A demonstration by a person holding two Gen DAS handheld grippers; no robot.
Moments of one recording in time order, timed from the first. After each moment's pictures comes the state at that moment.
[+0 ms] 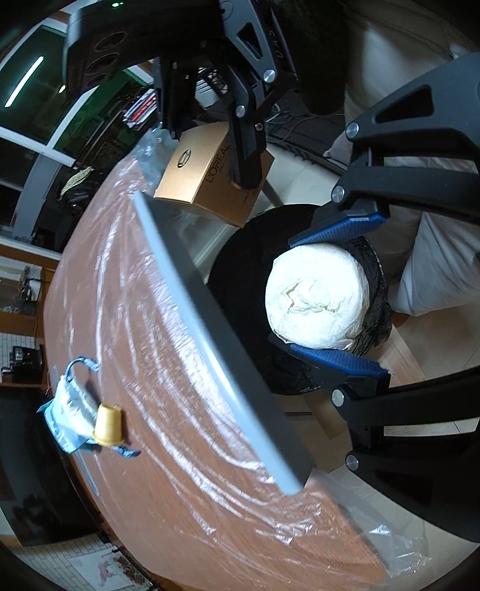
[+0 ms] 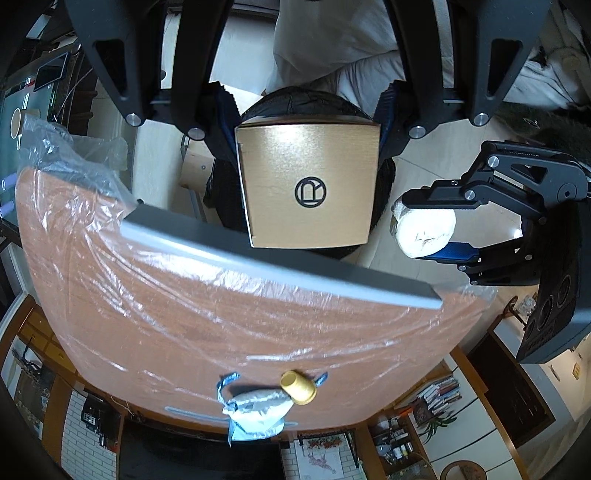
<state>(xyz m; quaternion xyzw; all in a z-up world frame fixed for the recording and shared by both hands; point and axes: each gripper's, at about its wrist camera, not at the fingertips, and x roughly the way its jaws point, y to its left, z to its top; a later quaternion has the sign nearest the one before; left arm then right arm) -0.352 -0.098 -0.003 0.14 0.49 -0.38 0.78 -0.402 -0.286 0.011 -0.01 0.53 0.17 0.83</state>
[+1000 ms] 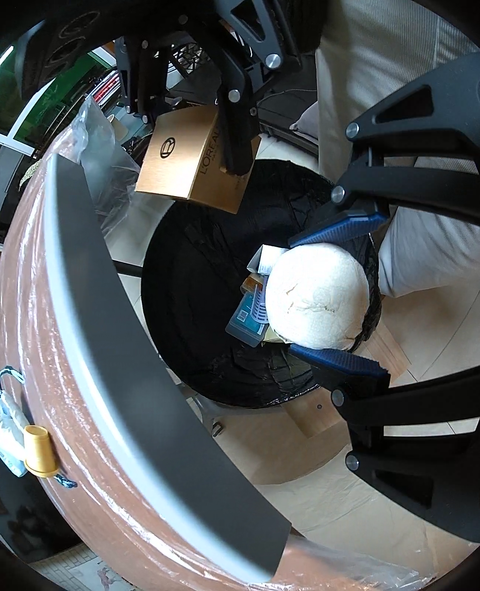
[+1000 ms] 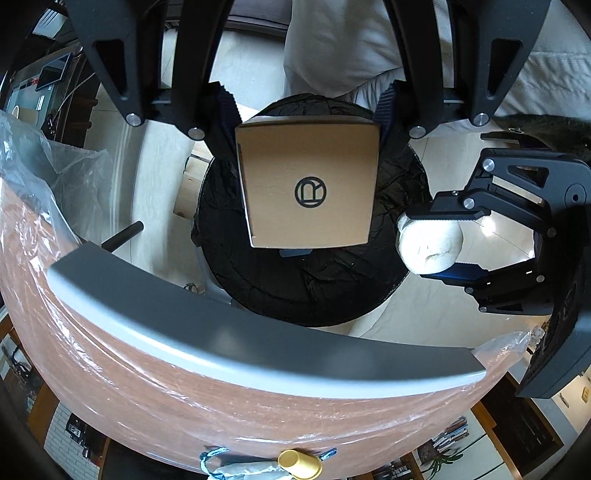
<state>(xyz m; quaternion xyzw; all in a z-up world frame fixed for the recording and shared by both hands) -0.350 -0.117 -0.071 0.19 0.53 -0.35 0.75 -0.385 -0.279 -0.056 -0.05 0.59 0.17 0.79</state>
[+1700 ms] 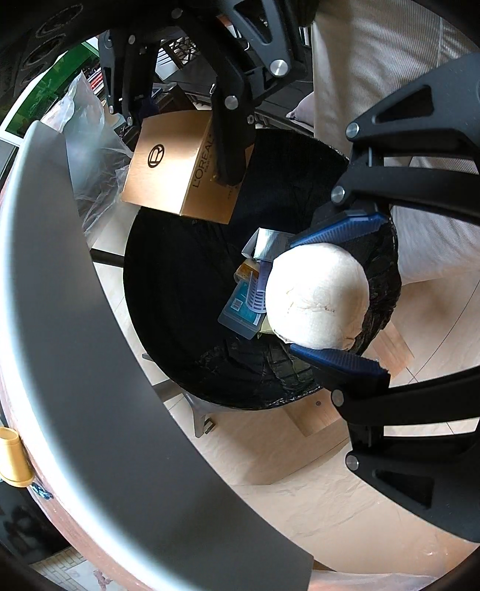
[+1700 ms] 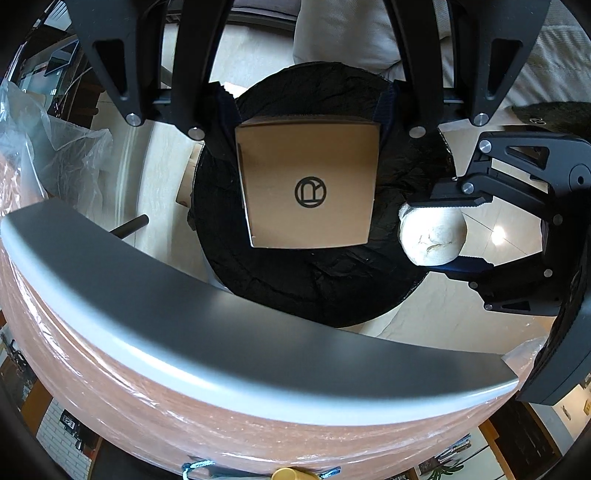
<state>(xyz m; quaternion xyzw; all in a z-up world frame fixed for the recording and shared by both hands) -0.333 -0.122 -0.094 0.20 0.54 -0.33 0.74 -0.362 -0.267 -0.080 -0.07 0.59 0.16 0.79</state>
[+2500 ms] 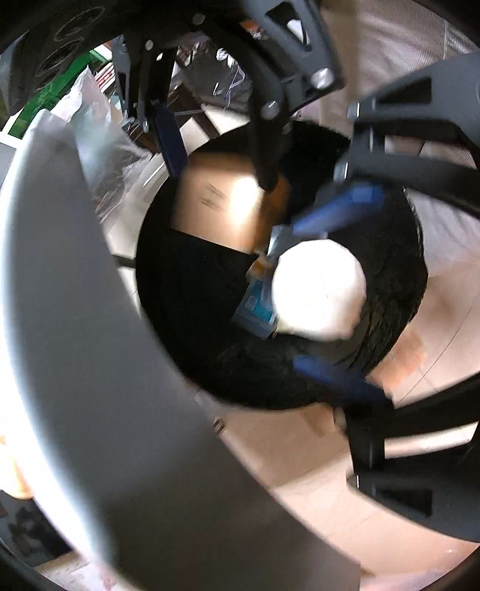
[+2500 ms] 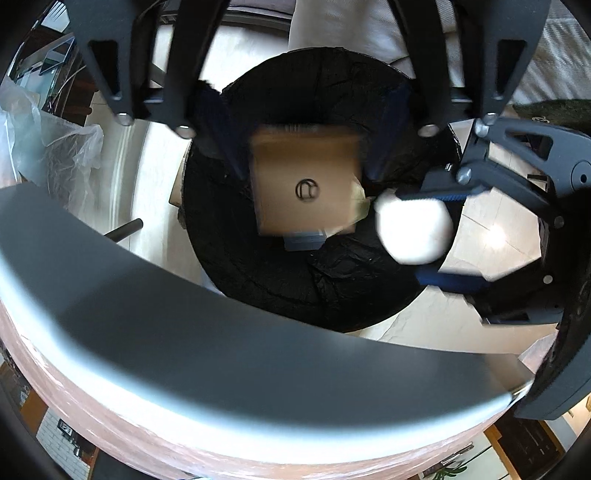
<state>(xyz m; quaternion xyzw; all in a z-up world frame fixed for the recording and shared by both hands) -0.320 -0.125 -0.092 0.20 0.52 -0.34 0.75 -0.359 -0.251 -0.078 -0.06 0.60 0.16 0.78</state>
